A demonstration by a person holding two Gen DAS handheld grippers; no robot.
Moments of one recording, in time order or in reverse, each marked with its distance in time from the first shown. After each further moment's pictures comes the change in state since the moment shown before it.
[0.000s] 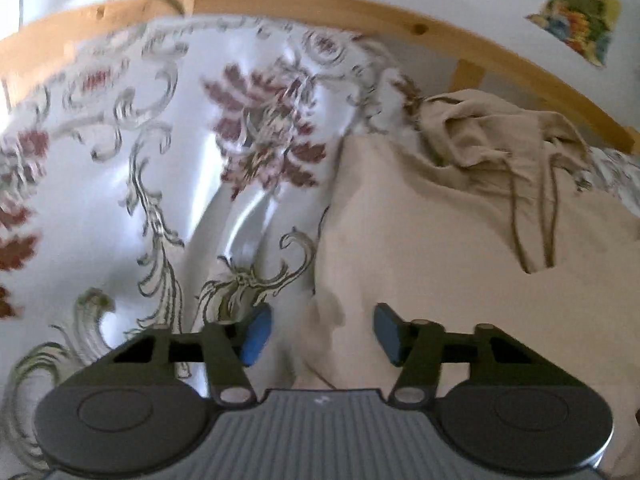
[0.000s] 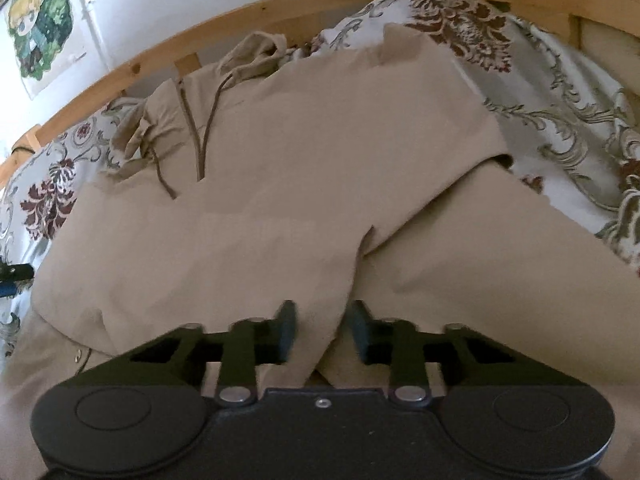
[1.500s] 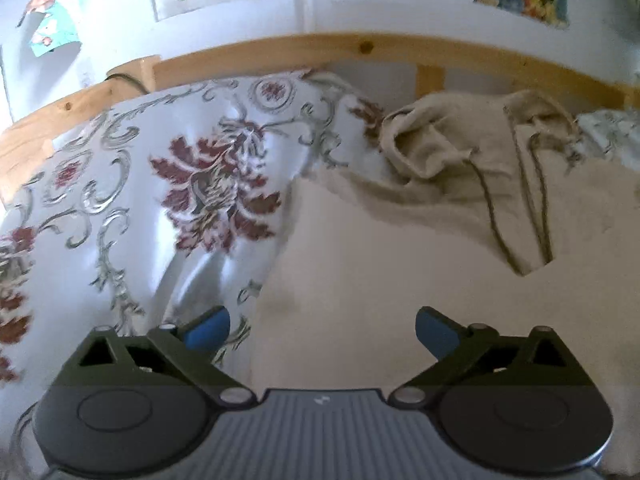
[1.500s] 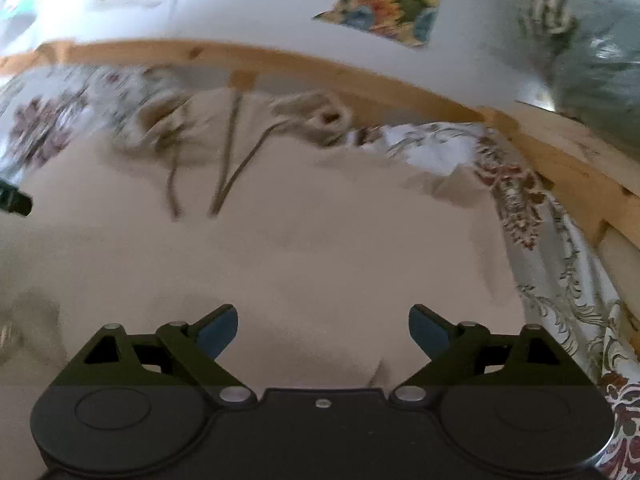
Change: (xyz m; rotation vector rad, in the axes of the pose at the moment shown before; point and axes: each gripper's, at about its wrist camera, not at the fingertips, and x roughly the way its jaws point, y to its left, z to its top) left arm 0.003 -0.070 -0.004 0.214 -0.160 0.102; right arm 0.029 0.070 0.039 -0.380 -0.251 -0.252
